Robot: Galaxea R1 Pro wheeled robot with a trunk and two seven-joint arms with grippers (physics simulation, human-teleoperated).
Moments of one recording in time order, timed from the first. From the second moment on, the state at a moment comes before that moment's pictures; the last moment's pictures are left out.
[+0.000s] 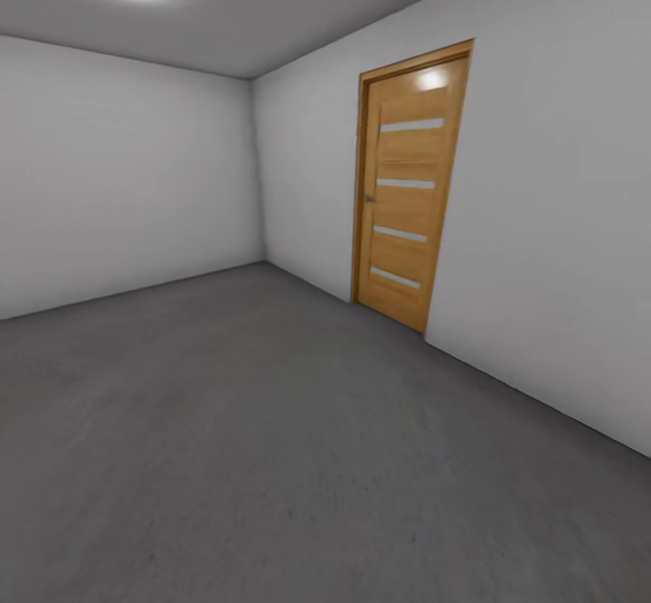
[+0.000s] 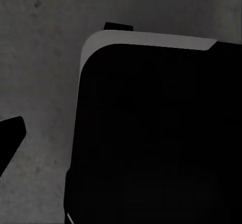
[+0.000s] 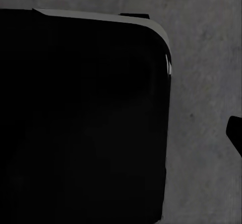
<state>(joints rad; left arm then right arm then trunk) 0.00 0.01 0.01 -0.08 0.14 -0.06 0.01 0.00 0.00 0.01 0.01 0.01 -0.16 0.00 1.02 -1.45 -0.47</state>
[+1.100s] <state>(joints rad) 0.00 0.01 0.01 -0.08 0.14 -0.06 0.01 0.00 -0.01 0.01 0.01 0.01 -0.16 0.00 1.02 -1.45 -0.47</state>
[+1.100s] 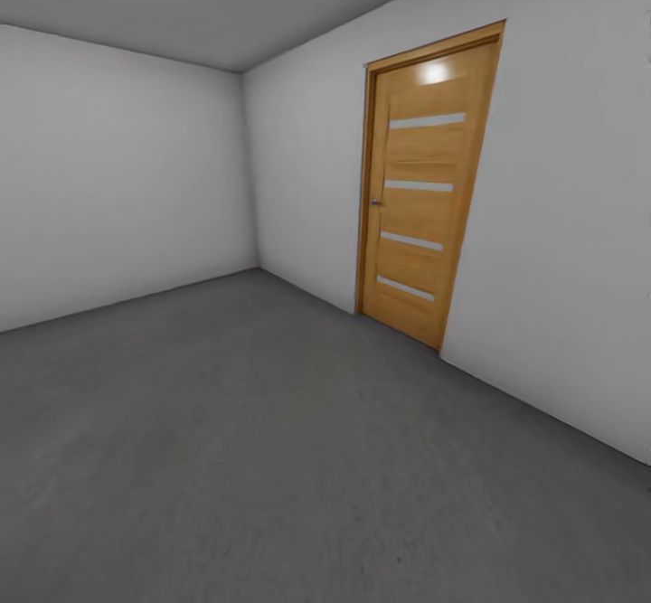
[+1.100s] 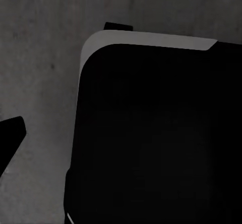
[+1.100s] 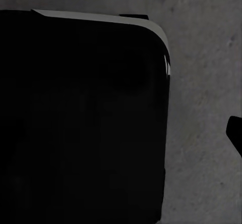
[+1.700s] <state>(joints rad) 0.00 0.01 0.01 -0.08 0.14 -0.06 0.01 0.00 -0.01 0.01 0.01 0.01 -0.16 0.00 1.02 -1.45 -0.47</state>
